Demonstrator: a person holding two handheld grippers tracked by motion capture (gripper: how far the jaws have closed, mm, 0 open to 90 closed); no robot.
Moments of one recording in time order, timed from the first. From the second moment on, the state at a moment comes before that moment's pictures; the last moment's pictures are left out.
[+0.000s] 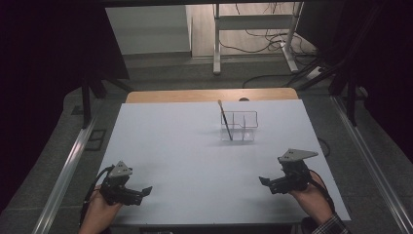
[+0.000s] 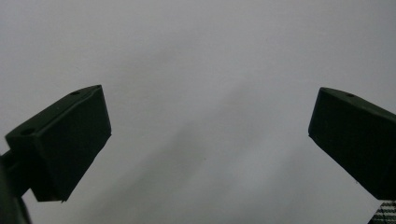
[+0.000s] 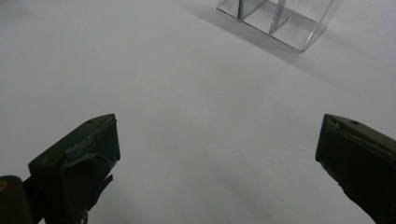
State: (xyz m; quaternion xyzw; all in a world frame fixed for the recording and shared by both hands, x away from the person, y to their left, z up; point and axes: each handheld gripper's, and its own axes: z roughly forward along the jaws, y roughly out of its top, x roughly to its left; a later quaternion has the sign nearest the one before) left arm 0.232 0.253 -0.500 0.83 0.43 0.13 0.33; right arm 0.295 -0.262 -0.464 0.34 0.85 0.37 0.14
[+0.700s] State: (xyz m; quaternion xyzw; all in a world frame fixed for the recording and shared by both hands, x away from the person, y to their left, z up) left arm 0.232 0.253 -0.500 0.83 0.43 0.13 0.33; right arm 0.283 -0.277 -0.466 0.36 0.85 0.36 0.14
